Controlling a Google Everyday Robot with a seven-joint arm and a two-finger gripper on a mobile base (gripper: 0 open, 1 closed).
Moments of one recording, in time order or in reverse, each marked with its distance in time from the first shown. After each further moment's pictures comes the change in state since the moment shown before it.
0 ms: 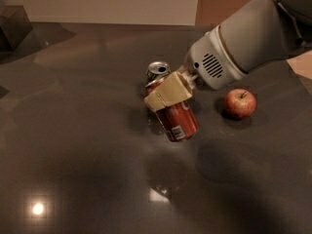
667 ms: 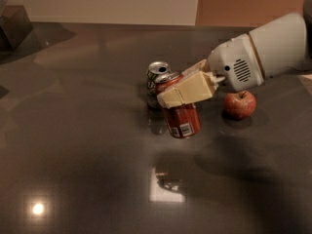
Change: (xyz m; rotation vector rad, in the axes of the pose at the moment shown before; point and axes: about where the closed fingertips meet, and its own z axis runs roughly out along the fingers) arm 0.005 -0.013 -0.010 -0.233 -0.197 -0.086
